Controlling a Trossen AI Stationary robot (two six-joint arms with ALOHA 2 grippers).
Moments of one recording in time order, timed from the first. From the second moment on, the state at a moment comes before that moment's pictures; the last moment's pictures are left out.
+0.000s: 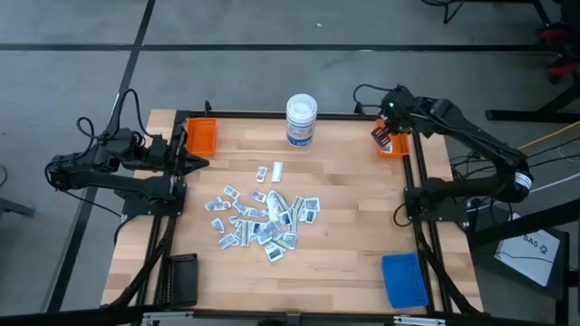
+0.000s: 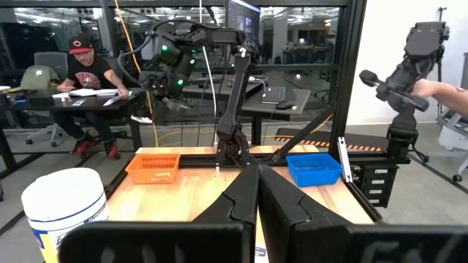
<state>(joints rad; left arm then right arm) 0.00 0.39 0.78 -0.39 0.00 0.00 -0.70 1.11 1.19 -1.15 0.37 0.11</state>
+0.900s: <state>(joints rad) 0.00 0.39 0.78 -0.39 0.00 0.00 -0.85 1.11 0.78 -0.89 0.28 0.16</state>
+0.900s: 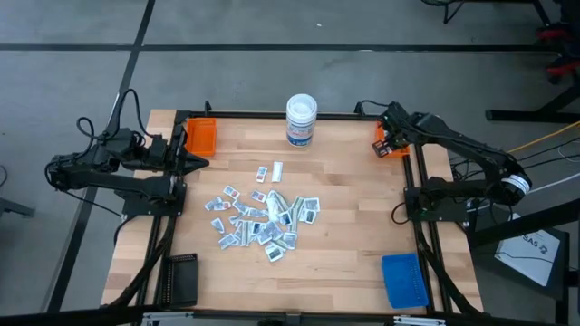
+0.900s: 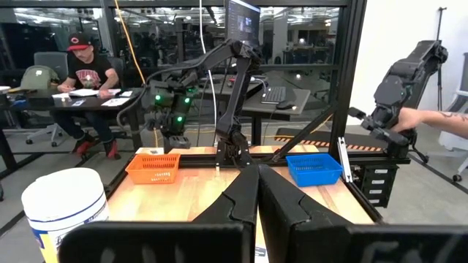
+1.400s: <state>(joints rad) 0.00 0.39 0.78 -0.39 0.00 0.00 -0.85 1.11 0.77 -0.88 0.28 0.17</state>
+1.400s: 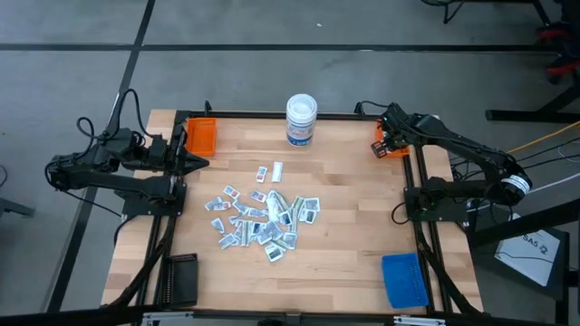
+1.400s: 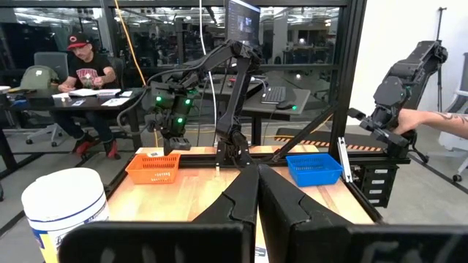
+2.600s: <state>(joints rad) 0.00 0.39 0.78 -0.39 0.00 0.00 -0.66 1.11 0.78 -0.69 -0.01 0.19</state>
